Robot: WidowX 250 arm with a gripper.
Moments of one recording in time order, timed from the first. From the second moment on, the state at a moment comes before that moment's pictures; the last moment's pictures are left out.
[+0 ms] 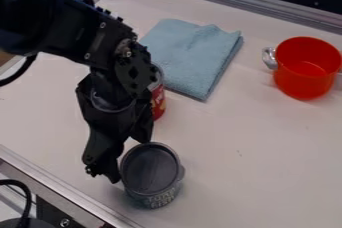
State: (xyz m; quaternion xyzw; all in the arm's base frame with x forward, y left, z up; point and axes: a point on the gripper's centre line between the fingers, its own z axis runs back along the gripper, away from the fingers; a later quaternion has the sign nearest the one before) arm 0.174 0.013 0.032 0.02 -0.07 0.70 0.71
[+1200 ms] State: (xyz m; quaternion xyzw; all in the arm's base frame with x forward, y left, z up) arm 0.234 -0.062 0.037 0.01 -0.01 0.72 0.69
